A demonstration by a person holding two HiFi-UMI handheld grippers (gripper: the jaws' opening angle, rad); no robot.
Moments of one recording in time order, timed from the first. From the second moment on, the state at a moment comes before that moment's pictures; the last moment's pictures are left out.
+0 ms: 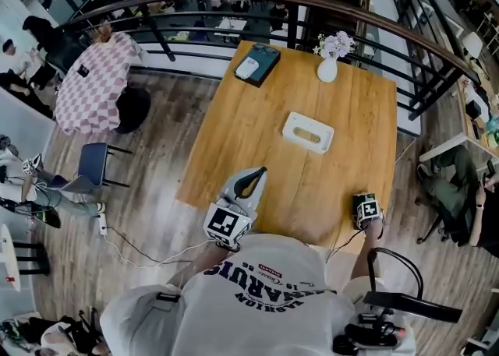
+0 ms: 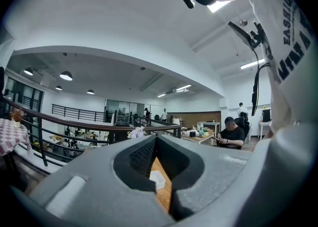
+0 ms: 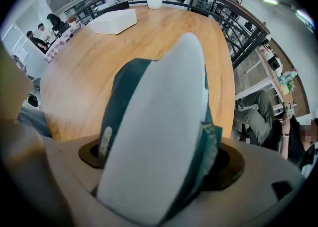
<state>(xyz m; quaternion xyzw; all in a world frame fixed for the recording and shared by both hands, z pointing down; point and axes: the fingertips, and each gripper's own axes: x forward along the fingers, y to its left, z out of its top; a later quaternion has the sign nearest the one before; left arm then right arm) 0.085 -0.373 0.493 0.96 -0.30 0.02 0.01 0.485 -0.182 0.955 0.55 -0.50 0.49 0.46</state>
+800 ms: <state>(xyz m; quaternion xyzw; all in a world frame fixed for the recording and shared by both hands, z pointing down) 0.088 -0.374 0.500 0.96 -0.29 0.02 0.01 0.480 -0.173 0.945 0.50 -0.50 0.47 0.53</state>
